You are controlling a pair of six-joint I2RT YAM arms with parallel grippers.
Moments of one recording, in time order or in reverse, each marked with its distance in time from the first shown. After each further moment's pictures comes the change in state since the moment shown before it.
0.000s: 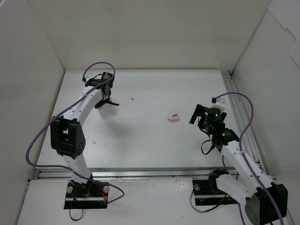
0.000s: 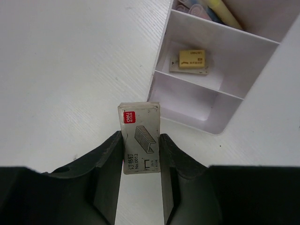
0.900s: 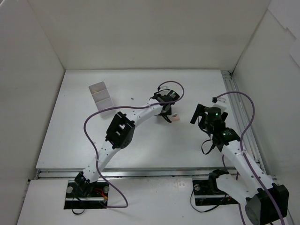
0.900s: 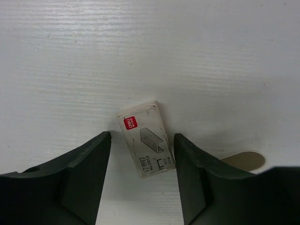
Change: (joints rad) left arm -0.515 0.720 0.647 0.148 0.193 0.117; right arm 0.004 0.008 0.030 -0.051 0.031 0.000
